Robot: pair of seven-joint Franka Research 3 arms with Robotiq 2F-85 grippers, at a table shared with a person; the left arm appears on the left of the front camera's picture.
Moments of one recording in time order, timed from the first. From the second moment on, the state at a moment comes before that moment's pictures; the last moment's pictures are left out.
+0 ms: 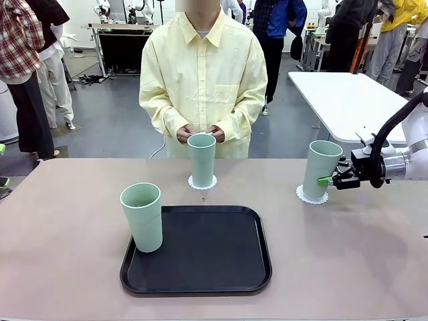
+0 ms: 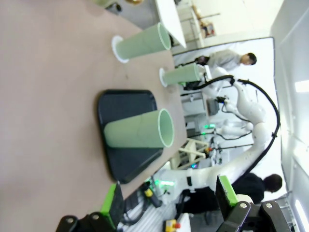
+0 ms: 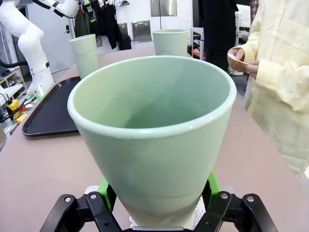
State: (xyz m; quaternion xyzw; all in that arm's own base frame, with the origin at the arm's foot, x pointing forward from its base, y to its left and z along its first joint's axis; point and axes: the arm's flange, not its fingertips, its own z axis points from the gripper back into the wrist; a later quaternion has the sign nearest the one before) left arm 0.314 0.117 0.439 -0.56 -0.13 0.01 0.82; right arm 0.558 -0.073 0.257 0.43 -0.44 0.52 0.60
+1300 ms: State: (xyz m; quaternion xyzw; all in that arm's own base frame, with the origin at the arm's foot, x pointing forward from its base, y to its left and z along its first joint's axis) left arm 0.314 0.117 0.439 -0.56 -0.13 0.01 0.82; right arm 0.562 -0.076 0.251 0.43 -0.43 0.52 0.60
